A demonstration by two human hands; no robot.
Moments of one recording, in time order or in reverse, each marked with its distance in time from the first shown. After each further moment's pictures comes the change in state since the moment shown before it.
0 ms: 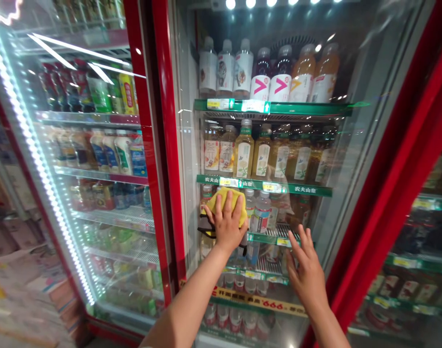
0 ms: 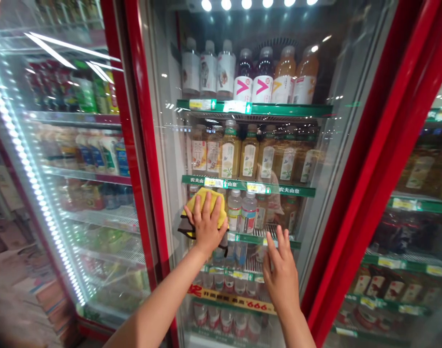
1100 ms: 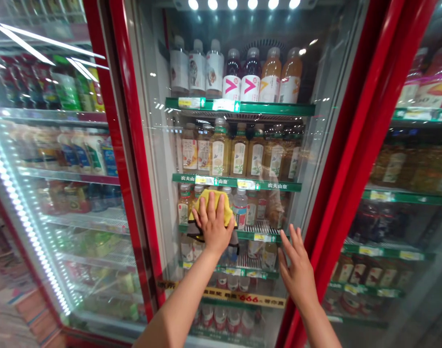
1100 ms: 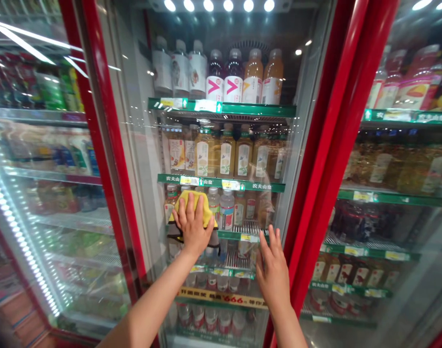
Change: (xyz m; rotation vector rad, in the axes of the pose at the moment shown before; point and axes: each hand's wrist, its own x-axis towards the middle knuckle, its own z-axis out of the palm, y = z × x) left_hand -0.003 0.055 0.008 -0.028 -0.002 -0.162; right_hand -0.009 0.052 -0.039 0.020 -0.035 0.049
